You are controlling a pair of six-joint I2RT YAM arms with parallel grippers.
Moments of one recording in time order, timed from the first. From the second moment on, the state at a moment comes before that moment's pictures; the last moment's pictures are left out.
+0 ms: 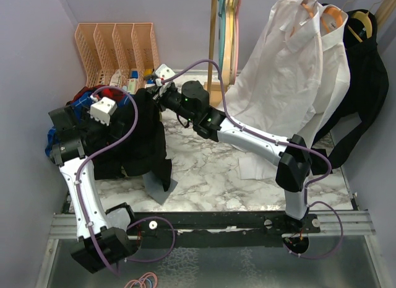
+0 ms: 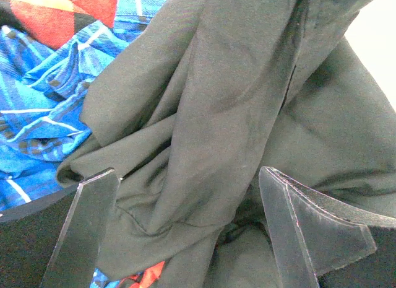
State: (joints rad) left arm 0.43 0.96 1.12 -0.87 0.64 0.64; right arm 0.99 1.94 1.77 0.29 0.01 -0.16
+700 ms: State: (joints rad) left arm 0.23 1.10 1.07 -0.78 0.60 0.54; right arm 0.98 1.88 1.68 0.29 0.01 -0.11
